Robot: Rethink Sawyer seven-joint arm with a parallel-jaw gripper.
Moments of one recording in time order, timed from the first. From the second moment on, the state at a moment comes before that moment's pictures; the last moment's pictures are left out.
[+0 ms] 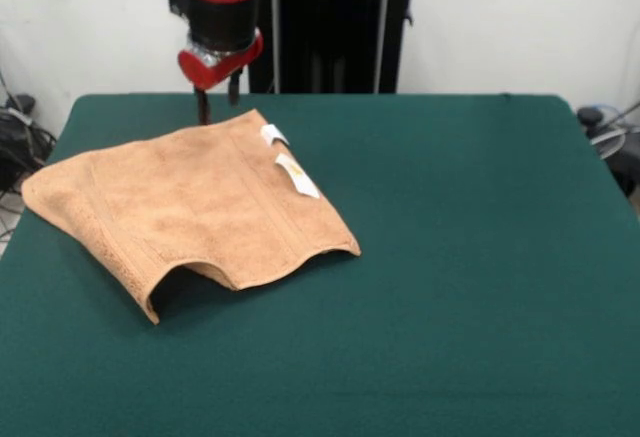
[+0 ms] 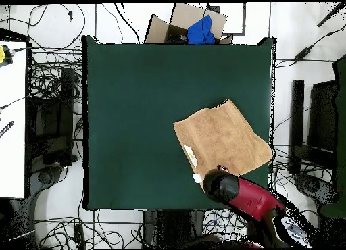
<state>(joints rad) -0.50 -0.57 -0.15 1.98 -0.16 0.26 0.32</state>
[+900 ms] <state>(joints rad) -0.67 -0.65 -0.12 1.88 -0.16 0.39 0.32</state>
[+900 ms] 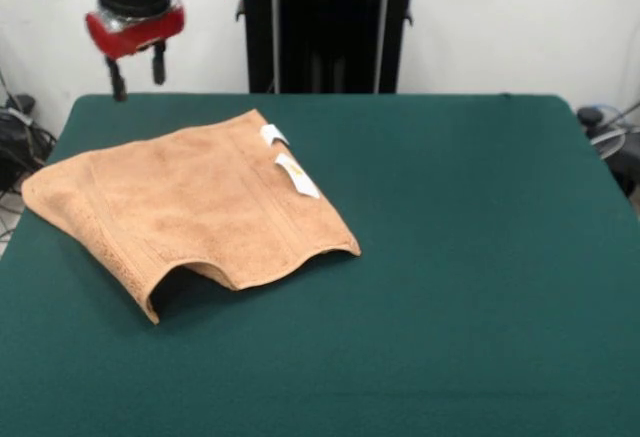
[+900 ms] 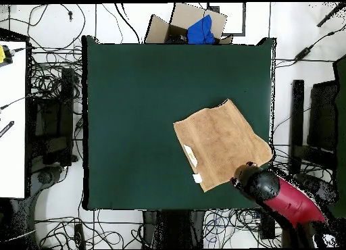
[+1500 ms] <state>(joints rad) -0.71 -0.50 -0.01 1.77 -0.16 0.39 0.32</state>
